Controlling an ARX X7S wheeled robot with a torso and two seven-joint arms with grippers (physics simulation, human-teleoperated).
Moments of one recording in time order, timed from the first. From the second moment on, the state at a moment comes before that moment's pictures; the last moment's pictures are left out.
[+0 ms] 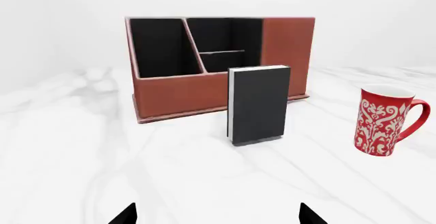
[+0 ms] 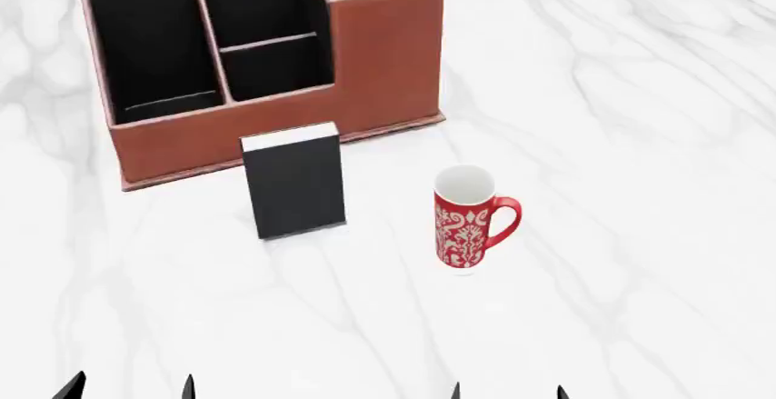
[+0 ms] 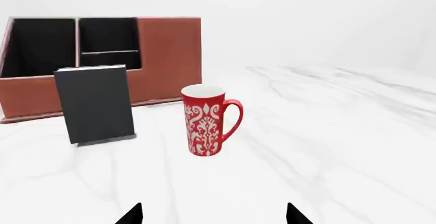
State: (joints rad) left arm 0.00 0.00 0.00 0.00 0.00 0.00 0.00; right arm 0.00 0.00 0.00 0.00 0.00 0.00 0.00
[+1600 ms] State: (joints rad) left arm -0.33 -0.14 0.06 0.66 -0.08 -0.60 -0.18; right arm 0.36 0.24 0.02 -0.64 0.31 0.64 0.17
